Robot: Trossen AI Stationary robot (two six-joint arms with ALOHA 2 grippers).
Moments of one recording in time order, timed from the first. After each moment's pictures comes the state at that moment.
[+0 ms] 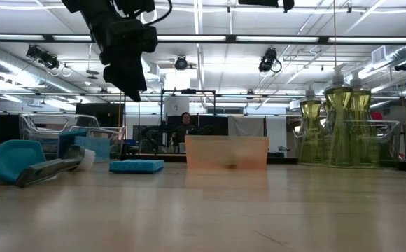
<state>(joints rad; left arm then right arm) 0.12 1.31 0.97 -0.65 -0.08 -0.35 0.18 1.25 0.98 0.16 0.66 -0.07</state>
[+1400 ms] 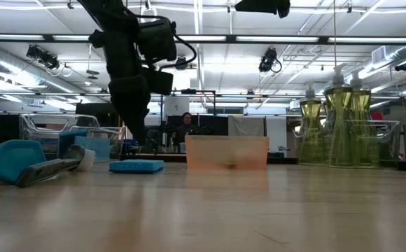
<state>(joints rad) 0.14 1.62 0.97 -0.58 -0.02 -0.11 0.18 1.25 0.98 0.02 0.47 -0.01</state>
